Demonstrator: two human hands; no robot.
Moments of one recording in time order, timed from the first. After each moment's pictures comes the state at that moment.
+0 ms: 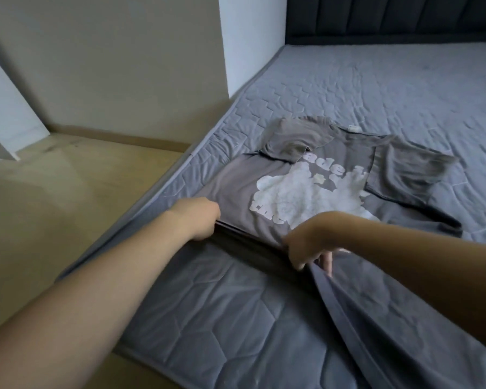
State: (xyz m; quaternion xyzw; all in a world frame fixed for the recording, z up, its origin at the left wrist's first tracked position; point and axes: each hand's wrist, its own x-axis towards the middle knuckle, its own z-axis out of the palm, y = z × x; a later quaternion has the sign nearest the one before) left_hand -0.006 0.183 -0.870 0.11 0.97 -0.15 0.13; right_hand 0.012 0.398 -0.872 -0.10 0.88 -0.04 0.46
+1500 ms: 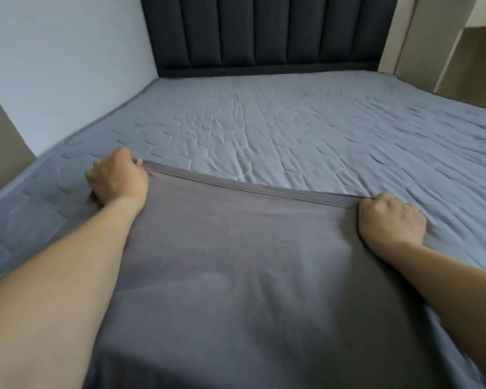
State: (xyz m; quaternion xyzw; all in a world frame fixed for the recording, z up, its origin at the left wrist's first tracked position) left_hand -0.485 0.407 -0.931 -0.08 0.93 0.15 -0.32; right_hand -0.288 0.789 -0.978 0.36 0.91 -0.05 -0.21
